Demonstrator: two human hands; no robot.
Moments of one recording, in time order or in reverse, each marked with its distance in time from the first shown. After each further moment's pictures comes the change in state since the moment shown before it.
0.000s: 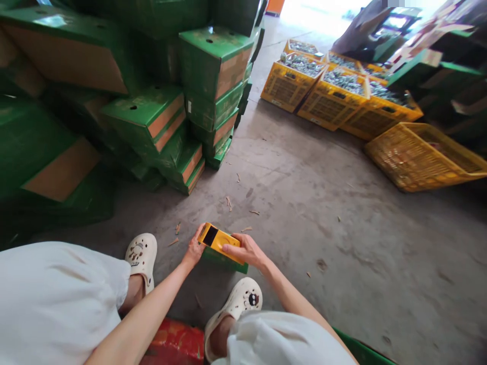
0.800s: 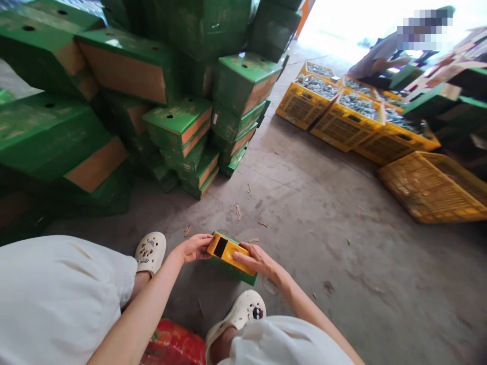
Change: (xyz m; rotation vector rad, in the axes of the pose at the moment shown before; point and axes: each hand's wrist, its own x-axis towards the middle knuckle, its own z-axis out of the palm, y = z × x) left_hand 0.011 0.059 -0.067 -0.637 -0.474 -0.542; right_hand 0.005 -0.021 -0.015 -0.297 -0.138 -0.070
